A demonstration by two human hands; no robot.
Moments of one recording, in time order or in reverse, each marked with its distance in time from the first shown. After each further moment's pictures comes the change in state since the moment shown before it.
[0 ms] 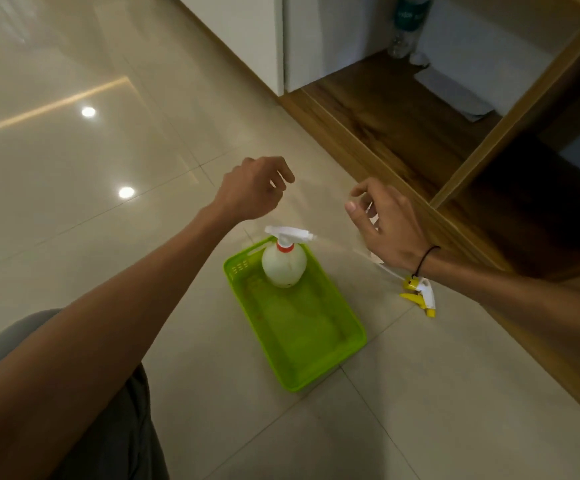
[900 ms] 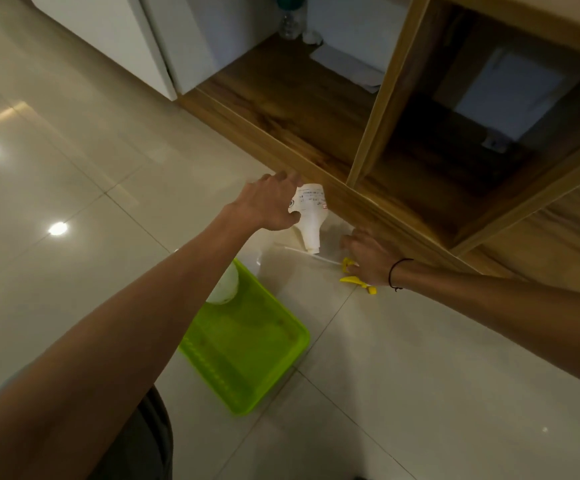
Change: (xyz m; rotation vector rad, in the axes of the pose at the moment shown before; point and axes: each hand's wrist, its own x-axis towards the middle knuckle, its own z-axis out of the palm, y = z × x) left_hand 0.072 0.113 0.113 0.376 -0.388 0.282; right_hand -0.085 0.132 -0.003 -0.497 -0.609 0.365
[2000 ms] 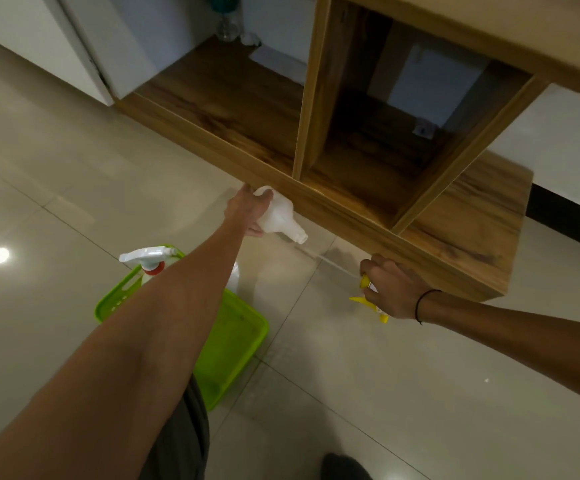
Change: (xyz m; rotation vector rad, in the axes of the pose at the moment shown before) left_hand 0.049 0.042 0.062 -1.014 -0.001 -0.585; right_hand -0.144 0.040 0.004 0.059 0.011 0.156
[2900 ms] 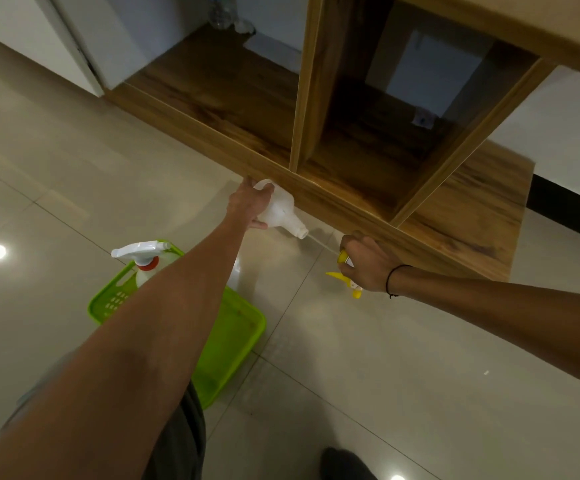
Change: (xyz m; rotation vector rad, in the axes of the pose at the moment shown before) left_hand 0.003 -0.003 0.012 -0.063 -0.054 0.037; right_hand 0.039 -0.024 -0.009 0.108 0.044 0.029
